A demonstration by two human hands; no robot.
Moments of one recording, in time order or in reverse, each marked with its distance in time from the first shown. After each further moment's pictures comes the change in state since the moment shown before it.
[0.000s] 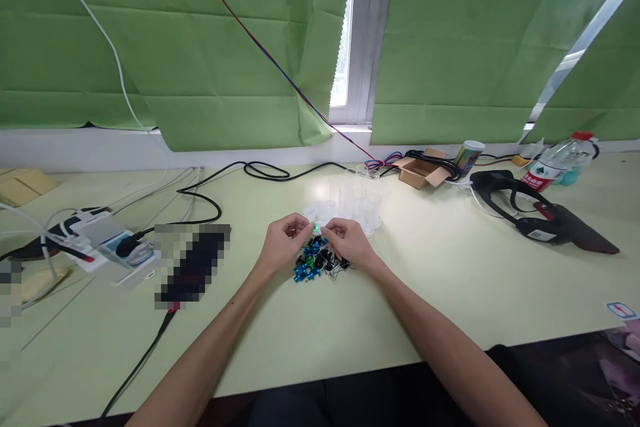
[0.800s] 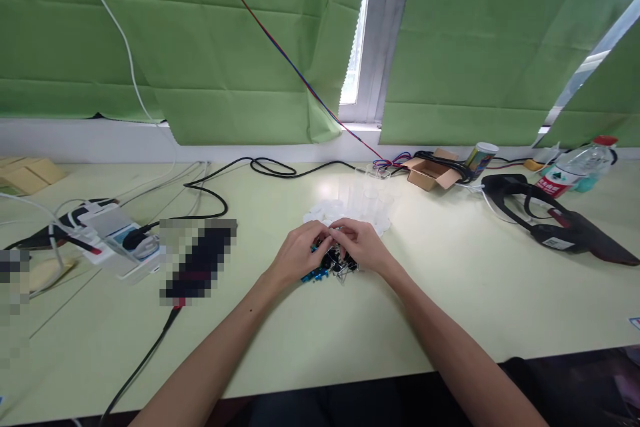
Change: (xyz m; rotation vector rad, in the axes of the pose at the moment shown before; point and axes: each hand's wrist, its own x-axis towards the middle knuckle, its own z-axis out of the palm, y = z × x) left_hand -0.011 -0.001 0.010 0.414 -0.142 0.313; right_hand -0.008 -0.006 -0.010 -0.093 -0.101 -0.084
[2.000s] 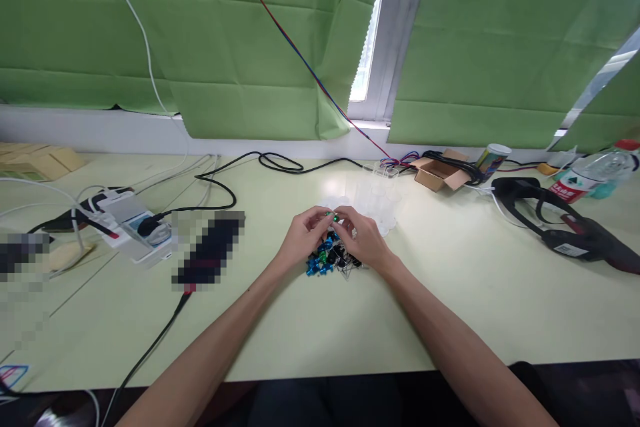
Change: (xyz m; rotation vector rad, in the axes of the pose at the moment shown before) left_hand 0.008 0.004 -0.002 -0.677 0.060 -0.418; right_hand 0.008 0.008 0.008 -0.351 0.110 -0.319
